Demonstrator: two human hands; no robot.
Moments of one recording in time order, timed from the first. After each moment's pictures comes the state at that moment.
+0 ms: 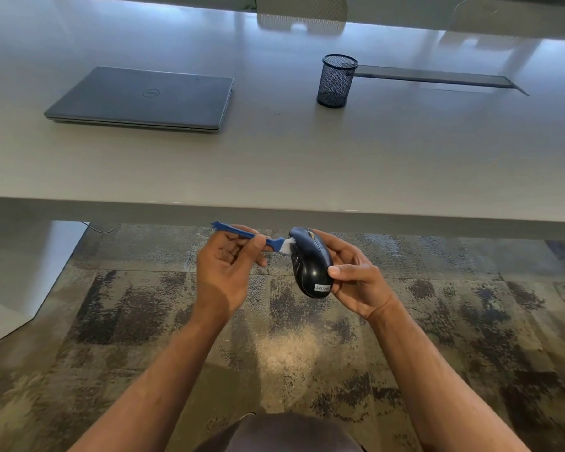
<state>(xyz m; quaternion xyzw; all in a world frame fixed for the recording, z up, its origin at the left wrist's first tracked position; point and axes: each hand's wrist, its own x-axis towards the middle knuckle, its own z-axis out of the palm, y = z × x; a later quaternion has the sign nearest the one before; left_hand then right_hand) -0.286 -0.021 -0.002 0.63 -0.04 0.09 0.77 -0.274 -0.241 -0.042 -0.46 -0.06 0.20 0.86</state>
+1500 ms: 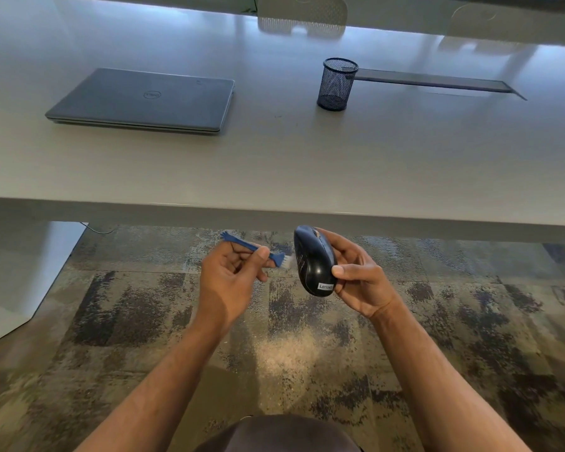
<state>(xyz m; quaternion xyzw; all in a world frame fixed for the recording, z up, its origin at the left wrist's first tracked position) -0.291 -0.020 -0.012 0.72 0.00 0.08 0.69 -0.272 -0.244 -0.038 -0.46 -0.06 0.20 0.86</state>
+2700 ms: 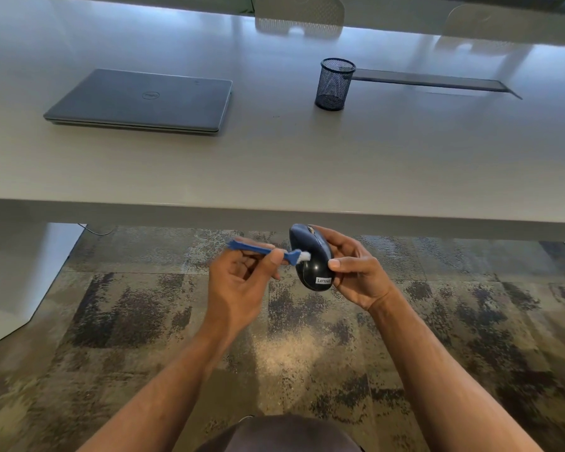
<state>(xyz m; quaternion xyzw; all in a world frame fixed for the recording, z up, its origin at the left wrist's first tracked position) -0.308 -0.031 0.002 0.67 -0.06 0.08 0.74 -0.264 -0.246 -0.040 -0.48 -0.07 0.21 0.85</state>
